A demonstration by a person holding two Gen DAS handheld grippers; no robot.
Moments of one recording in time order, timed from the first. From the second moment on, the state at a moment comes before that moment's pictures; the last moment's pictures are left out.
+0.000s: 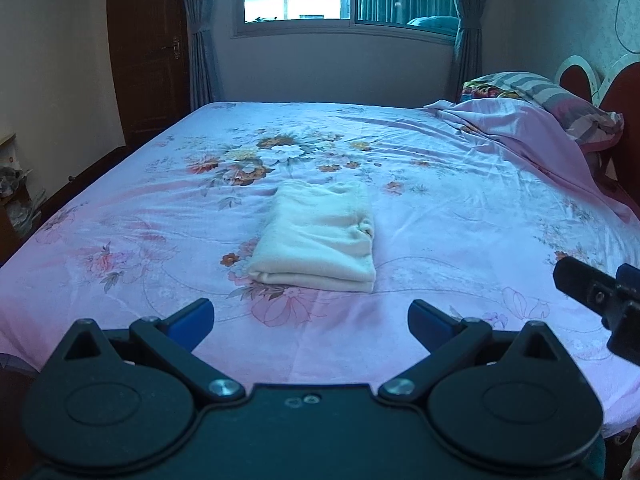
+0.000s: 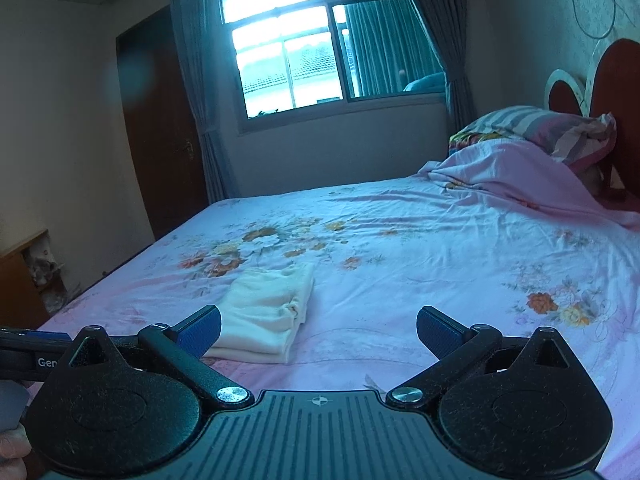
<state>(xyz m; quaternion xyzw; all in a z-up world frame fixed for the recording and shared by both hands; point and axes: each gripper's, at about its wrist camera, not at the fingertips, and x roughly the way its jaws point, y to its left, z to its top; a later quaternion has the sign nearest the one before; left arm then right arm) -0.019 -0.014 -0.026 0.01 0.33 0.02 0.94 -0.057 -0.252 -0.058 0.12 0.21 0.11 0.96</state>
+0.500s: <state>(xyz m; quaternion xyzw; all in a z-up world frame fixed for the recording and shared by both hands) -0.028 -0.002 -0.014 -0.01 0.32 0.03 0.95 -0.064 -0.247 -0.049 0.11 0.19 0.12 0.97</state>
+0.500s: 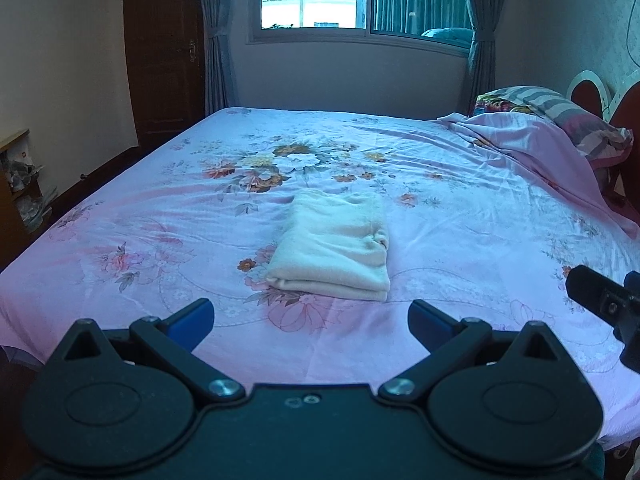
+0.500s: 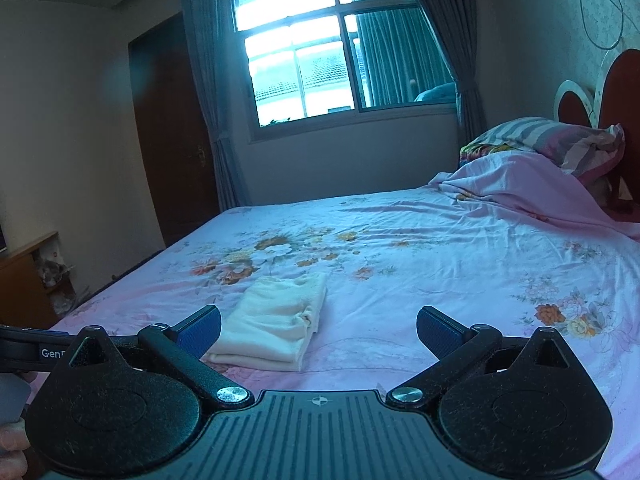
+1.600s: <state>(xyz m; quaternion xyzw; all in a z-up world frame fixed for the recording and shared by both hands) -0.030 0.003 -0.015 -0.01 0.32 0.03 0.95 -0.062 -0.240 -0.052 0.11 0.20 0.14 0.96</state>
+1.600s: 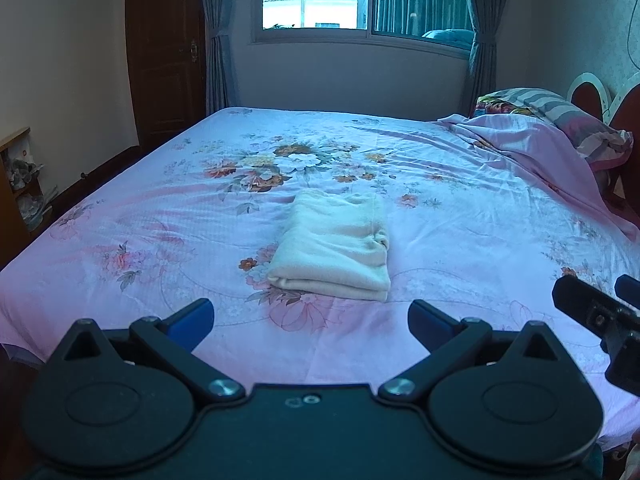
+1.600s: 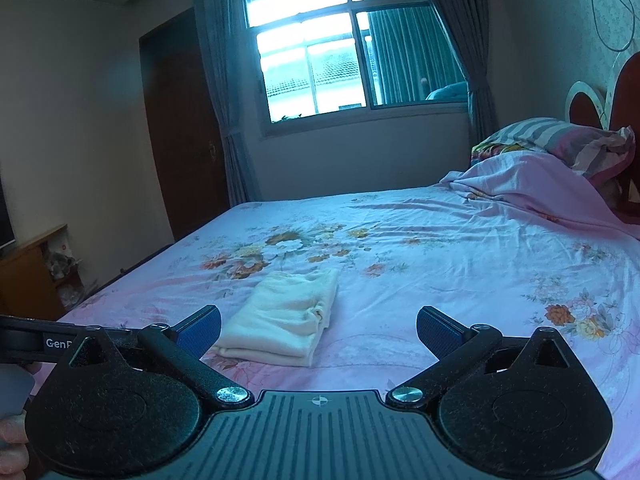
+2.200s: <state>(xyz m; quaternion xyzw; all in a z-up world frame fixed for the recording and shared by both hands) -0.031 0.004 -0.017 -0.01 0.32 0.03 0.95 -0.060 -0.235 -0.054 0.10 0.20 0.14 0.96</state>
